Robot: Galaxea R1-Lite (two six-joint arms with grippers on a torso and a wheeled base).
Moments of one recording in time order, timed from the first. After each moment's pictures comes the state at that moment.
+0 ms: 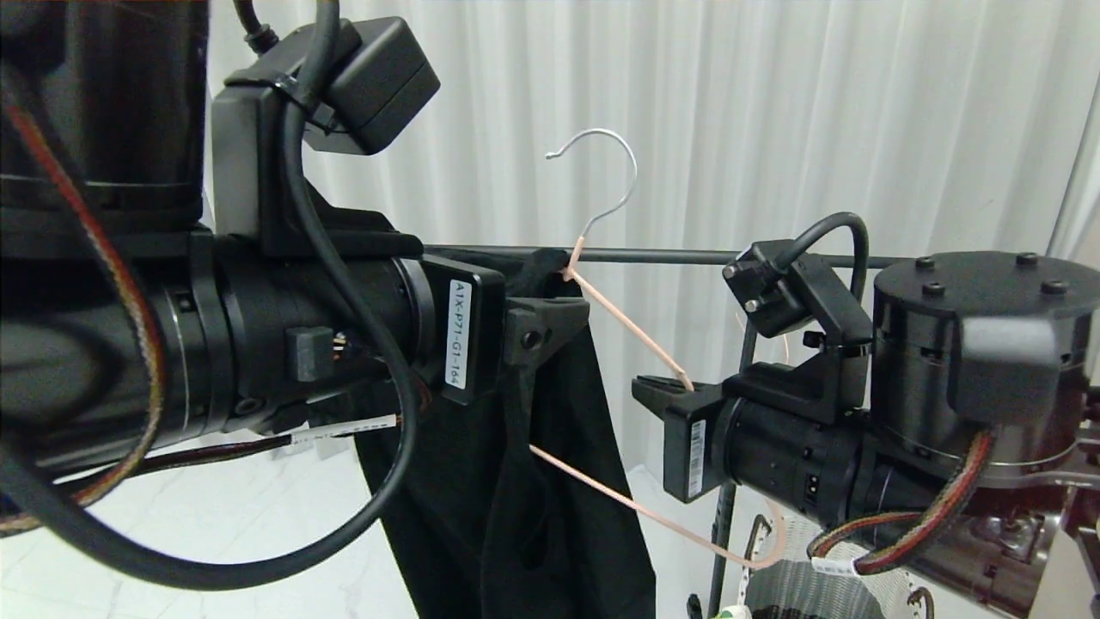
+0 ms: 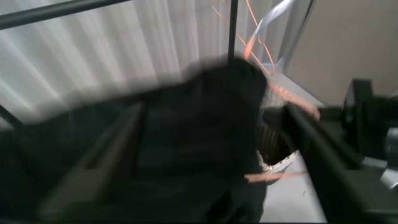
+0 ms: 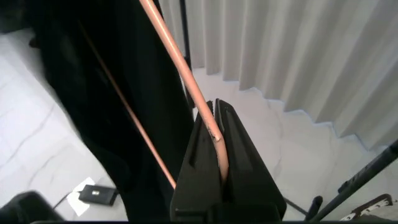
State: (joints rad) left arm -0.88 1.43 -1.26 0.19 0.30 -0.11; right arm 1.08 1.58 -0.92 -0.42 -0.33 0.31
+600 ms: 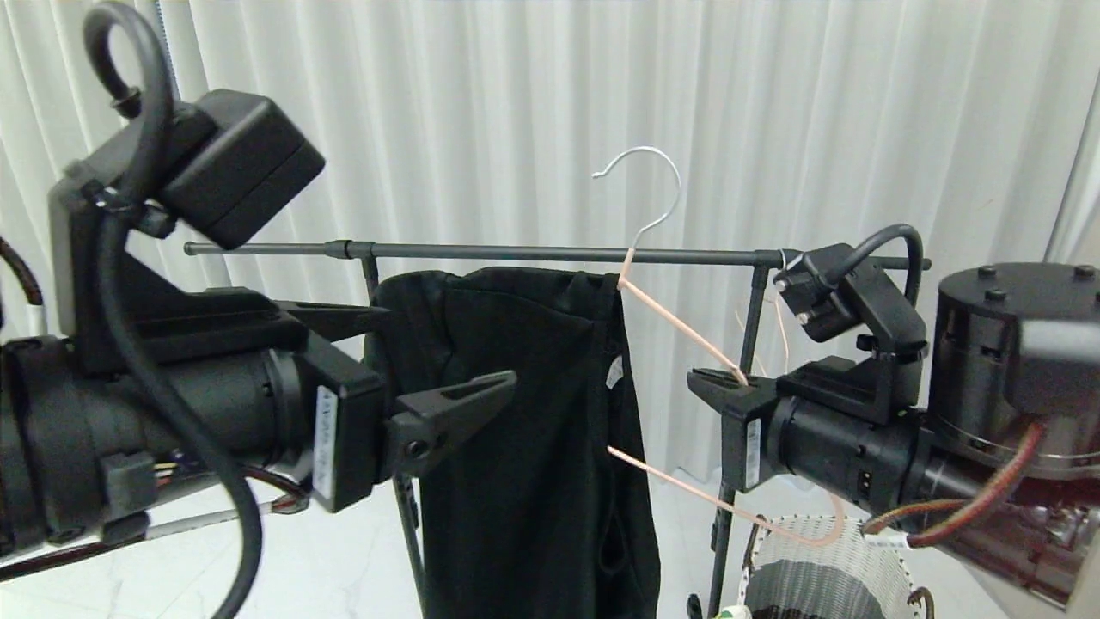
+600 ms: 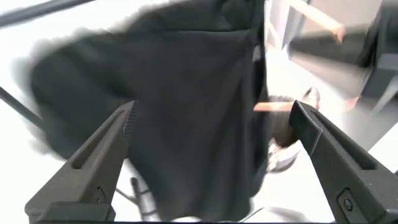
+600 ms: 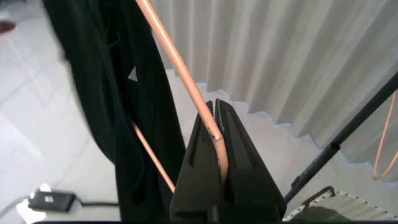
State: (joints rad) left arm -0.84 1.25 -1.04 0.15 0.21 0.03; right arm 0.99 1.51 -0.81 -0.46 -0.33 0.18
